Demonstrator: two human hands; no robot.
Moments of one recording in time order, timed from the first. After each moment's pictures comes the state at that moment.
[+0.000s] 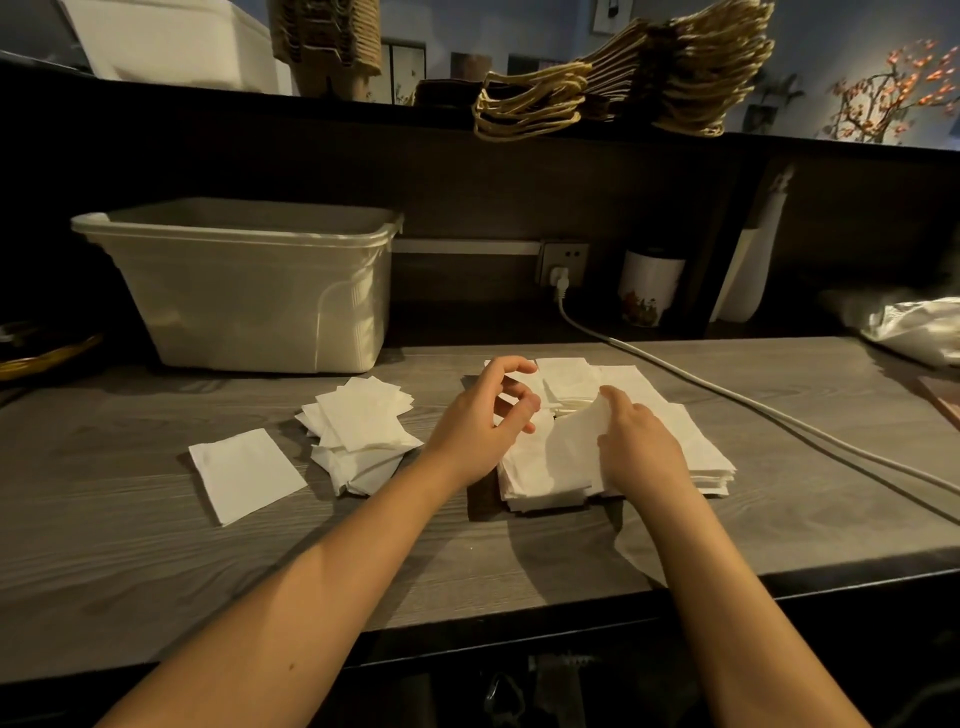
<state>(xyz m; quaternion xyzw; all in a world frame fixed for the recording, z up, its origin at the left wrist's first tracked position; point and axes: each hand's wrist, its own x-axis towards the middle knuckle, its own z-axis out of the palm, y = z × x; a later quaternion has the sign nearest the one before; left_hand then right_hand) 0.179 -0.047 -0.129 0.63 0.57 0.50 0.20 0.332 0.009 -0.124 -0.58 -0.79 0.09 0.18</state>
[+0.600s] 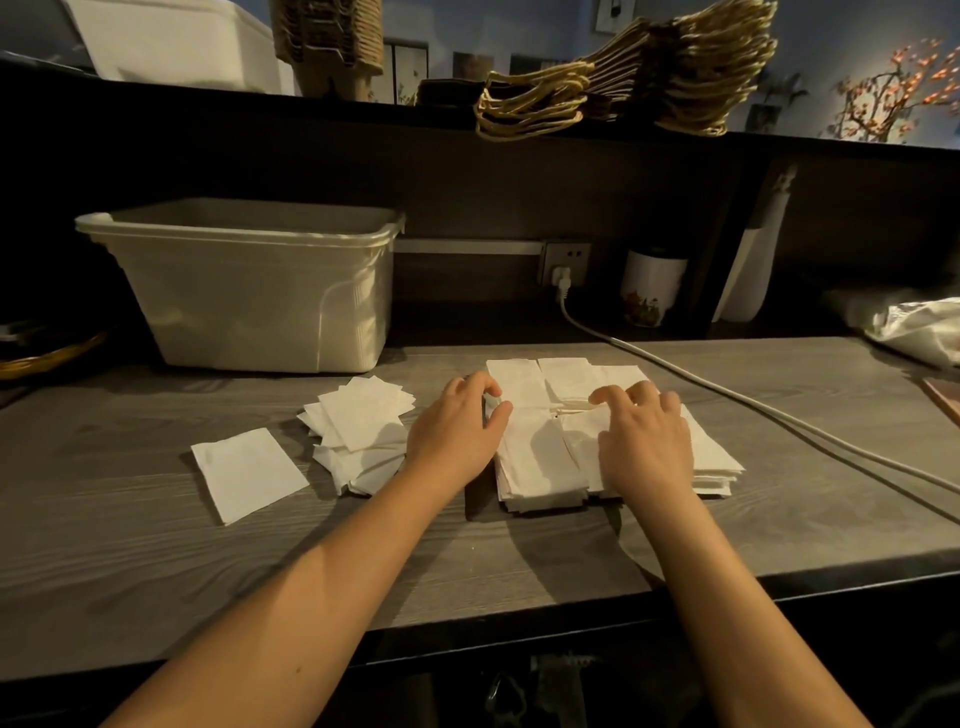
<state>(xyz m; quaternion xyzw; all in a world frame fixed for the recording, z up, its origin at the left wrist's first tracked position) 0.166 -0.041 -0.137 0.57 0.75 0.32 0.02 0.332 0.008 -0.128 -0.57 -0.80 -0.05 0.21</state>
